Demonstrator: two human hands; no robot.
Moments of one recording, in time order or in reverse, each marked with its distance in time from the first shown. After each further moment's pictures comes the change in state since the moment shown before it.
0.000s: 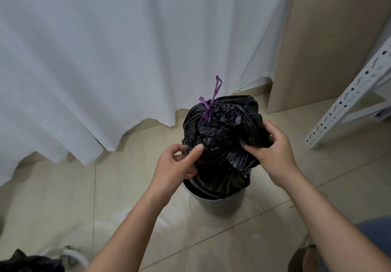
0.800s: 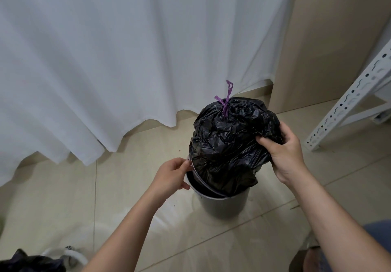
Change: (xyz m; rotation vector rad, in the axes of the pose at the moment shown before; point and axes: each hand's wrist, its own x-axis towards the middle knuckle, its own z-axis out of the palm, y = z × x) left_hand 0.015 -0.024 -0.016 0.314 -0.072 -0.139; right_hand 0.007 0.011 -0.012 0.325 0.107 0.068
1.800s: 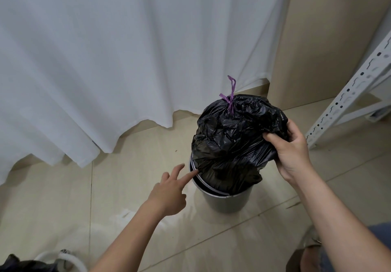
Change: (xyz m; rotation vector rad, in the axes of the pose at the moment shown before) left_hand 0.019 -0.049 0.011 1.042 -0.197 0.263; right_hand 0.006 -0.008 -0.012 0.103 0.085 0.025
